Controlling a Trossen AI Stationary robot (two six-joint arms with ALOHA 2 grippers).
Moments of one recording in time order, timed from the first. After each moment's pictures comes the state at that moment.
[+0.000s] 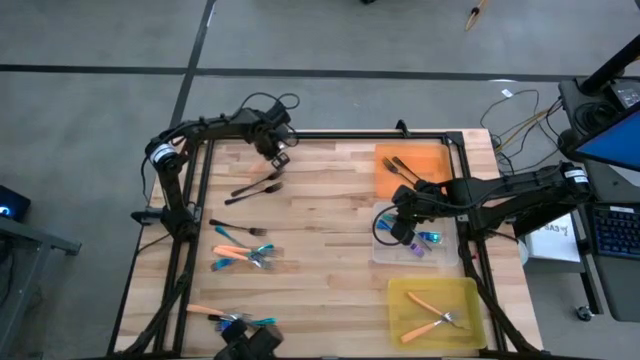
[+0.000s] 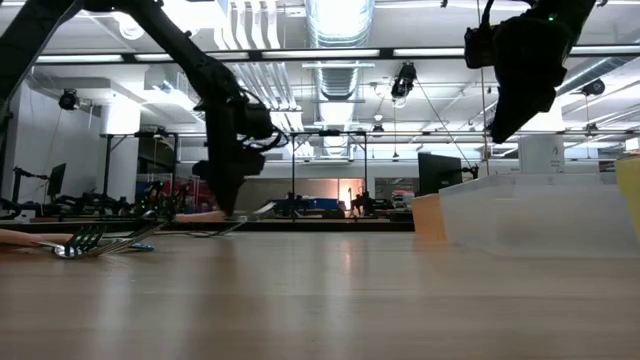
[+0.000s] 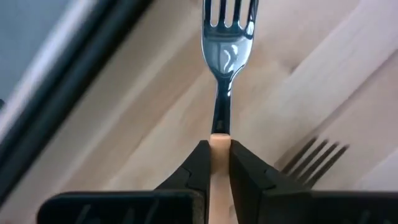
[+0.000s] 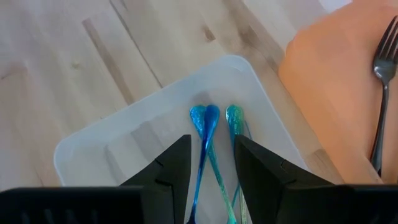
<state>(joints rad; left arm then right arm) 0.77 1.88 1.31 -0.78 -0.09 0.05 0.08 1.13 0.86 -0.84 0.20 0.58</state>
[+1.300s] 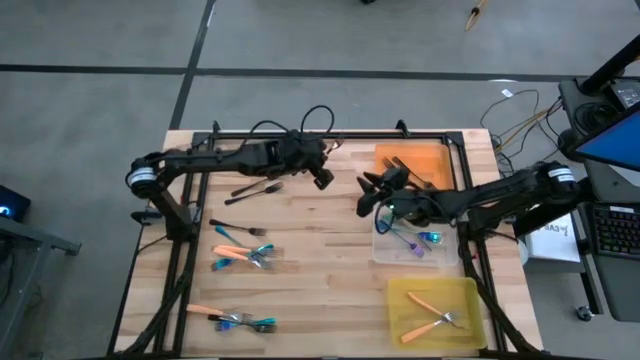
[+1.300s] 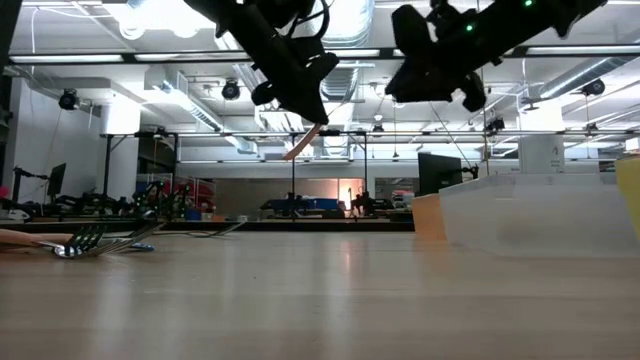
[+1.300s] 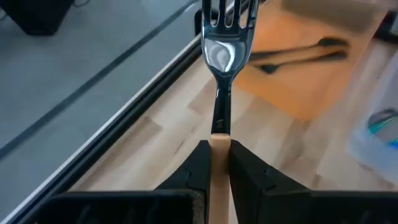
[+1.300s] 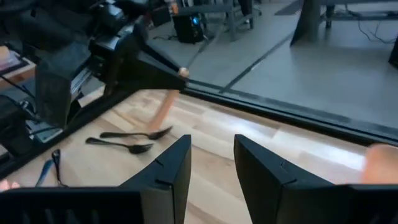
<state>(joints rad) 0.25 1.68 1.33 -0.33 -0.34 -0.20 0.08 1.30 0.70 0.27 0.81 0.51</state>
